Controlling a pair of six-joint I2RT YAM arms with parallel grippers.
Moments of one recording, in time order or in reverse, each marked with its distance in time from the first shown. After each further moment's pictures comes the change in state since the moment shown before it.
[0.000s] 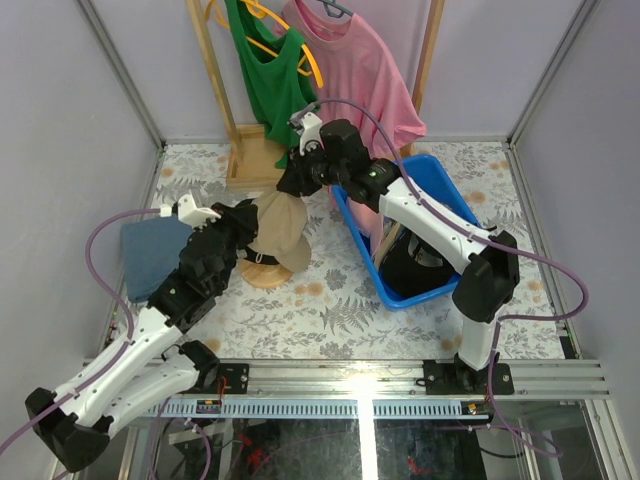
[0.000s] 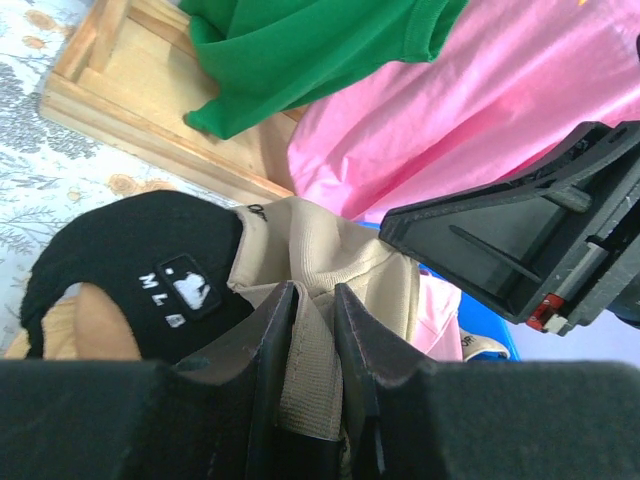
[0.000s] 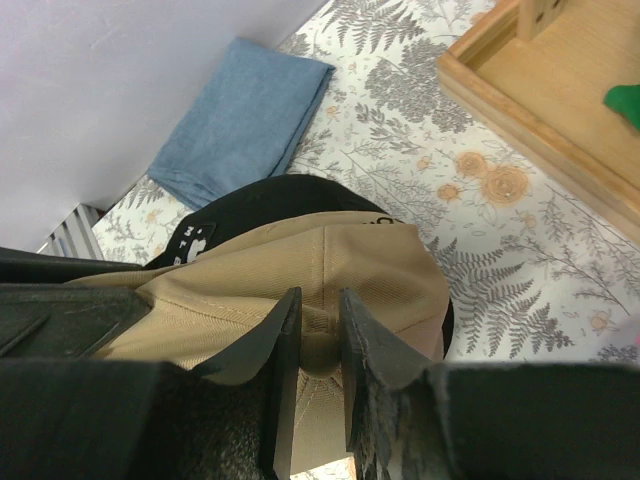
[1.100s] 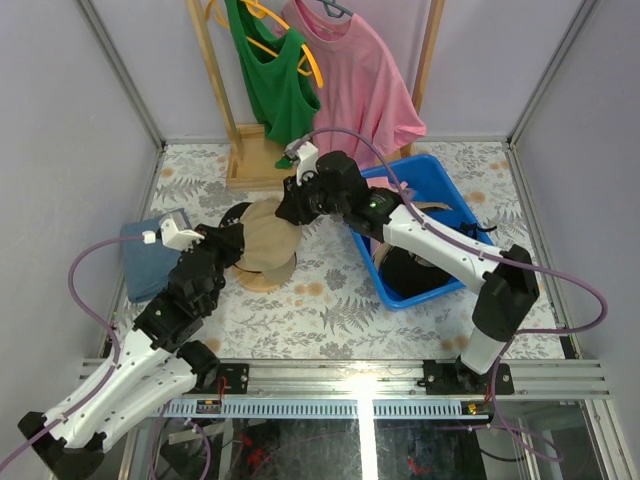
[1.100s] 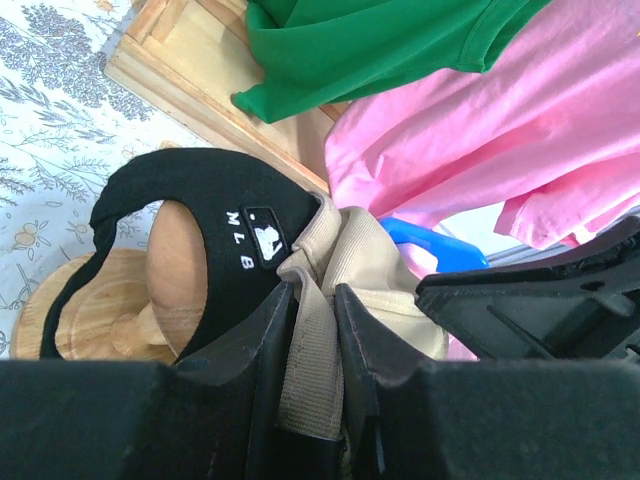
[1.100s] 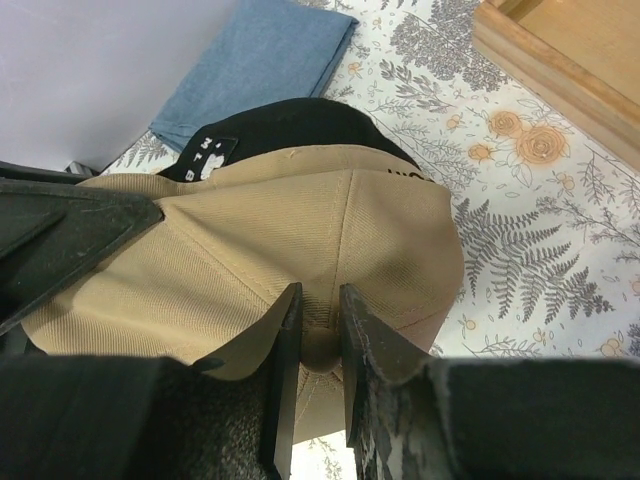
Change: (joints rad) left arm -0.010 -0.191 -0.103 -0.158 -0.100 -0.131; right arm 0.096 -0.127 -0.252 0.119 0.058 -0.013
